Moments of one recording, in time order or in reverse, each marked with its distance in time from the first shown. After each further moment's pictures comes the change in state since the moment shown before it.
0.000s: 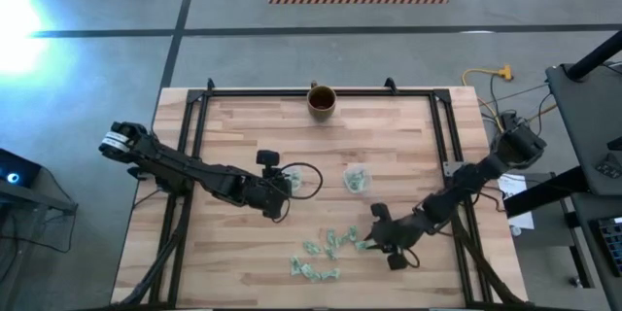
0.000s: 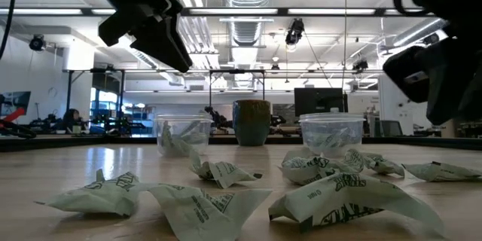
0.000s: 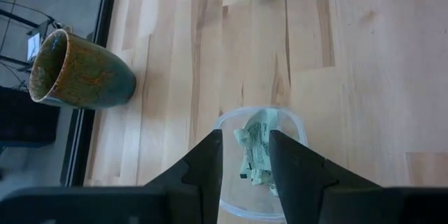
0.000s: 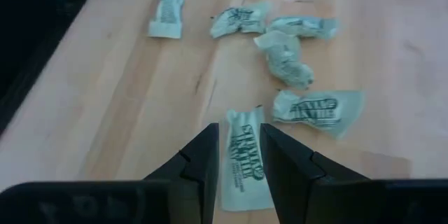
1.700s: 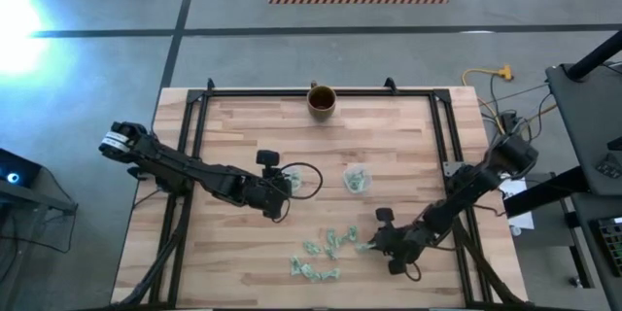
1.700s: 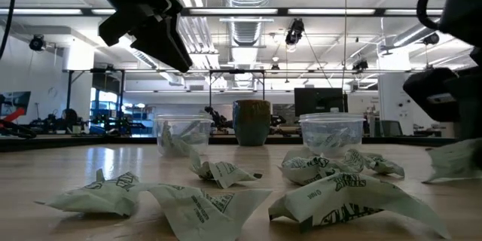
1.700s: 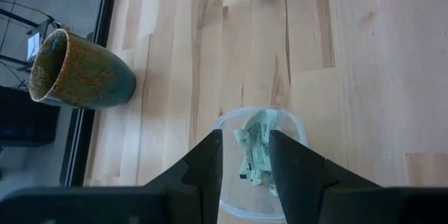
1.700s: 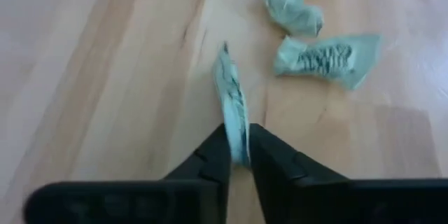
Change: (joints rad) left arm 0.000 0.000 0.000 0.002 0.000 -0.003; right arm 0.092 0.118 -0.003 0.002 0.148 0.079
